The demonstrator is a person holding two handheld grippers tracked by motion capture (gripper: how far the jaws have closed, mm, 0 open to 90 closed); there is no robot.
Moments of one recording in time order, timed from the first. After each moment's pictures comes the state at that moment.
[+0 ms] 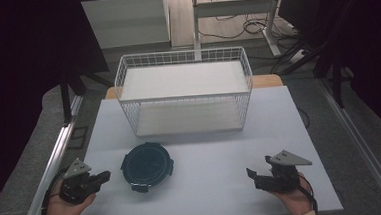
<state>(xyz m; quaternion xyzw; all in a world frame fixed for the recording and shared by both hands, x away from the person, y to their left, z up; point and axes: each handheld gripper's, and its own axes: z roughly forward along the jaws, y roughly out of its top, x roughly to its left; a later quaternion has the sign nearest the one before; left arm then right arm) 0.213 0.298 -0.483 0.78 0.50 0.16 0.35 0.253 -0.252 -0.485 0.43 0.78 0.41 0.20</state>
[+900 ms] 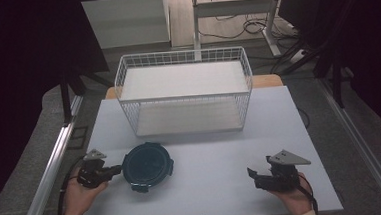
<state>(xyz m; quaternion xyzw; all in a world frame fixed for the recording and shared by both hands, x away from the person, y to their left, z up) 0.262 0.286 -0.508 0.78 0.51 0.10 0.33 0.255 -0.253 -0.488 0.44 0.78 0.39 0.21</state>
